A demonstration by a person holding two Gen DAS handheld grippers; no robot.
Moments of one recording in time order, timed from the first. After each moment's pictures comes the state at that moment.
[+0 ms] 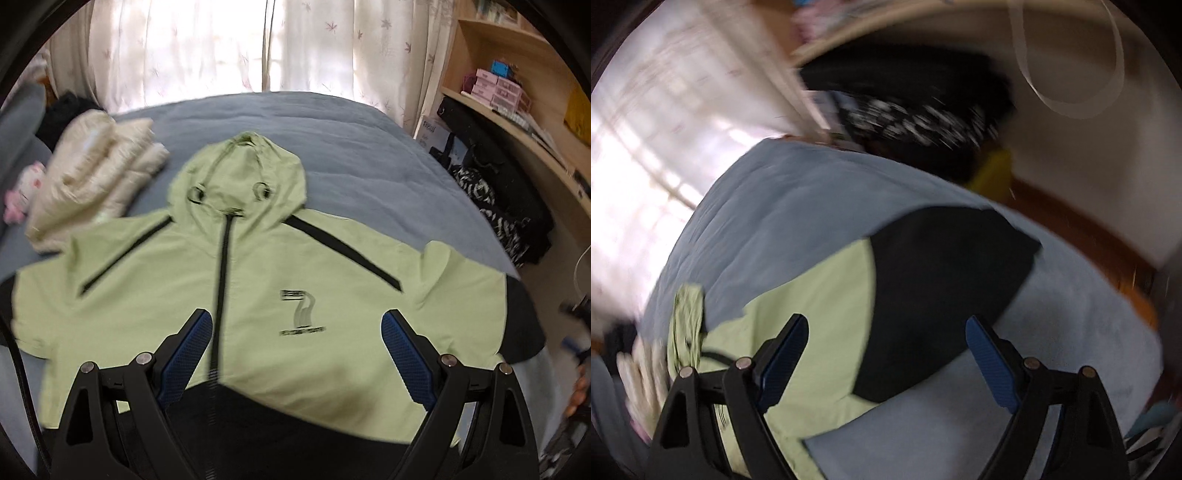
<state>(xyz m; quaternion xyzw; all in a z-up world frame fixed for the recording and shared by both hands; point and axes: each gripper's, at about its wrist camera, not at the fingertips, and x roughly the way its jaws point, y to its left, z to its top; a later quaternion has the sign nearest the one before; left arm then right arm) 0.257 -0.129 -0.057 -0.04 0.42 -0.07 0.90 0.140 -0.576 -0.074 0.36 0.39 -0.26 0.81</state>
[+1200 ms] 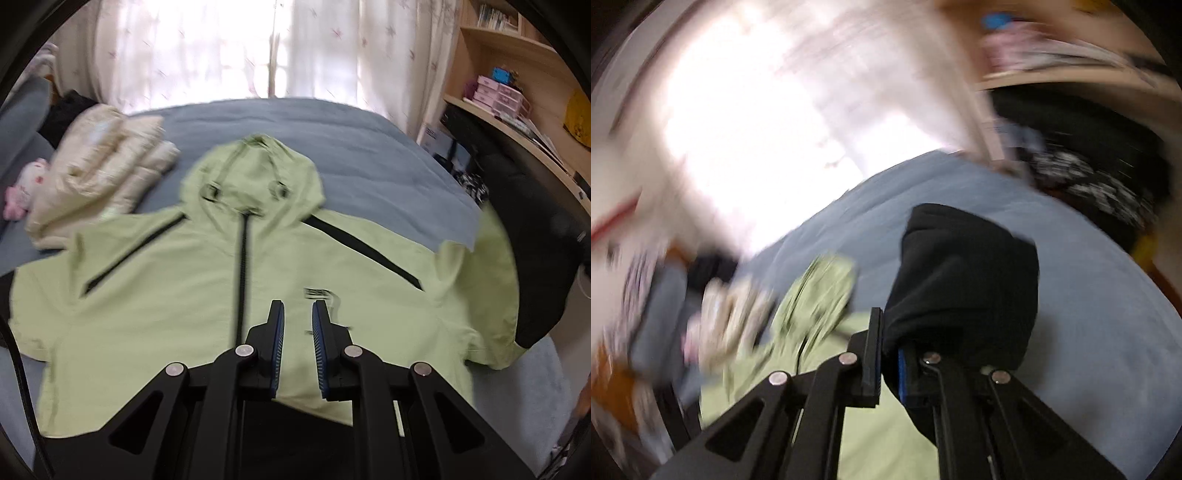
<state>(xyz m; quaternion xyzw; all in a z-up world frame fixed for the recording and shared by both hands) 0.239 -0.087 -0.070 -0.03 0.40 -0.06 0.91 0.229 -0.364 0.012 0.19 0.32 0.06 0.93</state>
